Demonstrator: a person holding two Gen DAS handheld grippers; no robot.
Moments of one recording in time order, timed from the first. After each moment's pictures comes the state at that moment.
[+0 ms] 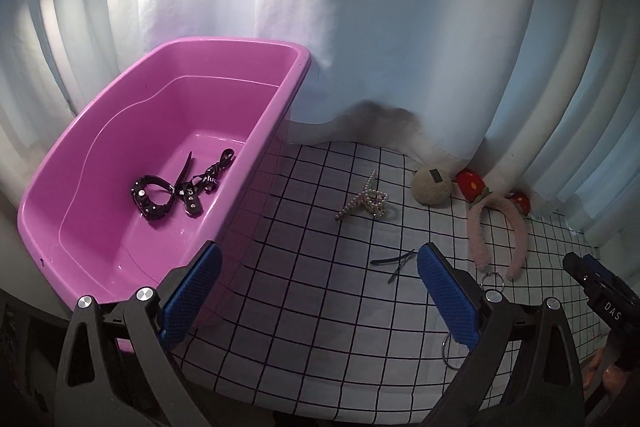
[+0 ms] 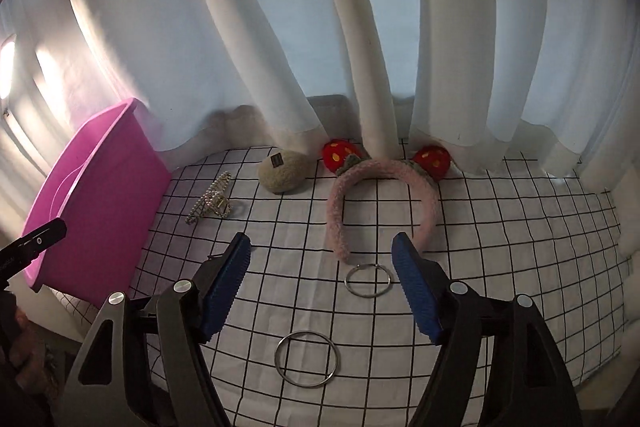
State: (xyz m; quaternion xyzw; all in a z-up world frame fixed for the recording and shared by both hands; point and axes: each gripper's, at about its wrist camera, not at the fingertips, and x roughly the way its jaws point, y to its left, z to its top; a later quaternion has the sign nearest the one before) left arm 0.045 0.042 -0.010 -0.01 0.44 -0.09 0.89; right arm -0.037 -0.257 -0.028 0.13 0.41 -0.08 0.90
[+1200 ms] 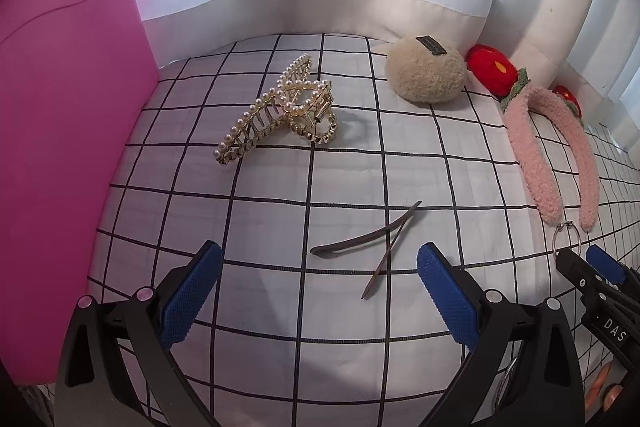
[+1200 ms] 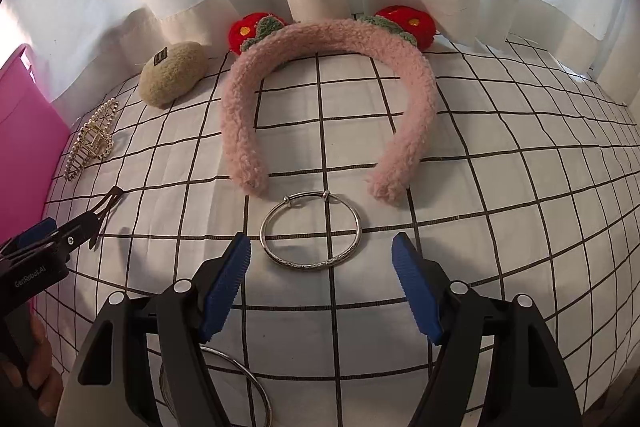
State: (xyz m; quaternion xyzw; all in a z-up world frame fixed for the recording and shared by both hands) left arm 0.105 -0.060 -0.190 0.07 0.50 -0.14 0.85; right arm 0.003 -0.283 -0.189 0.15 0.49 -0.15 0.85
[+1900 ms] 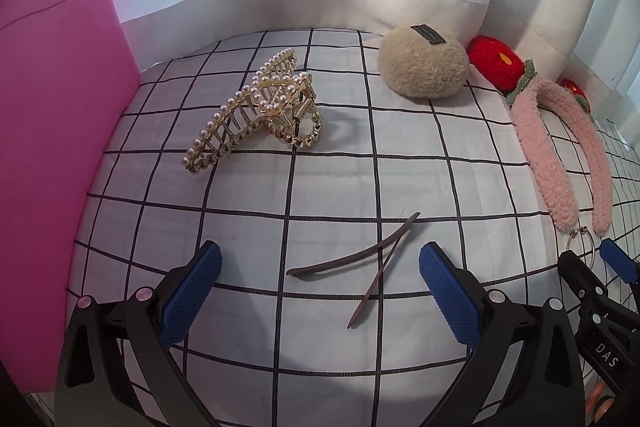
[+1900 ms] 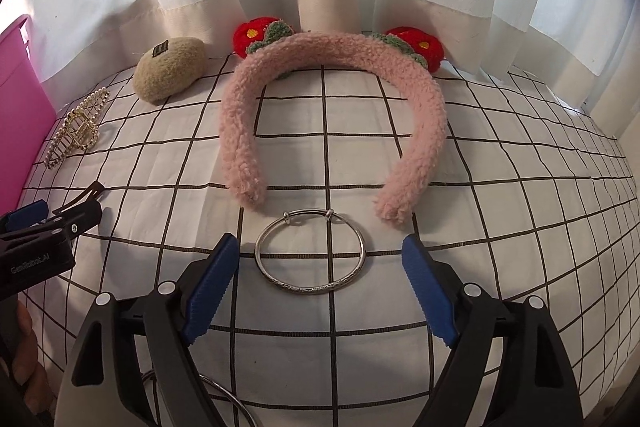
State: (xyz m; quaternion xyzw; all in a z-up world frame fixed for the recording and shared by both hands) left arm 0.117 -0.076 -0.212 0.08 0.49 -0.14 0.86; right arm 0.015 -0.274 -0.196 0.09 0.47 -0.16 0.87
